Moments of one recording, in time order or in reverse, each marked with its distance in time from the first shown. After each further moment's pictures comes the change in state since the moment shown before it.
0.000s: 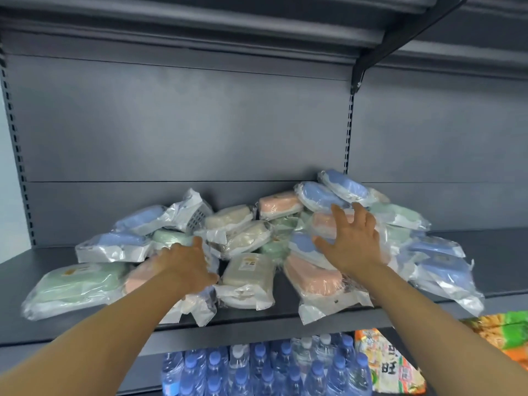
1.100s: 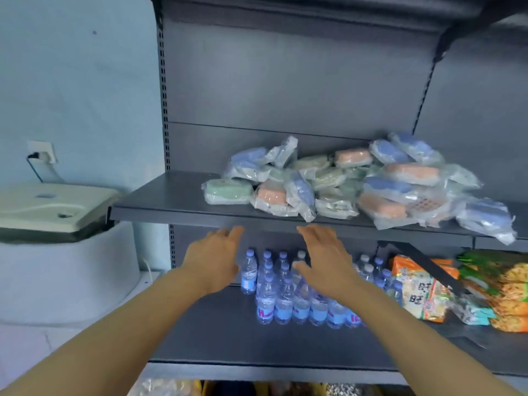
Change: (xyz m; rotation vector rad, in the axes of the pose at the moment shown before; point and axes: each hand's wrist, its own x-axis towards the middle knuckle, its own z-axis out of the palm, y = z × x) left_hand -0.235 -0.179 0.019 -0.090 0.039 0.215; right_hand -0.264 -0.182 -0.013 0.091 -0.303 -0.489
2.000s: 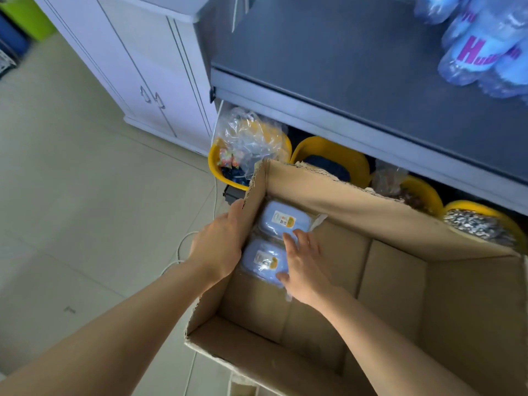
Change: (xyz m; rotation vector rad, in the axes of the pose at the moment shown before) left_hand -0.212 -0.101 0.494 -0.390 -0.492 -0.677; right_hand -0.223 -0.075 0.585 0.132 -0.807 -0.231
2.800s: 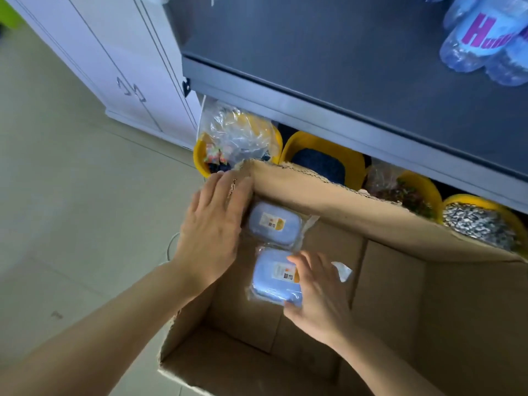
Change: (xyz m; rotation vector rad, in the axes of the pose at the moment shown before) left_hand 0.034 0.008 0.004 0.207 0.315 0.396; right_hand -0.036 0.034 0.001 0.144 0.186 -0.045
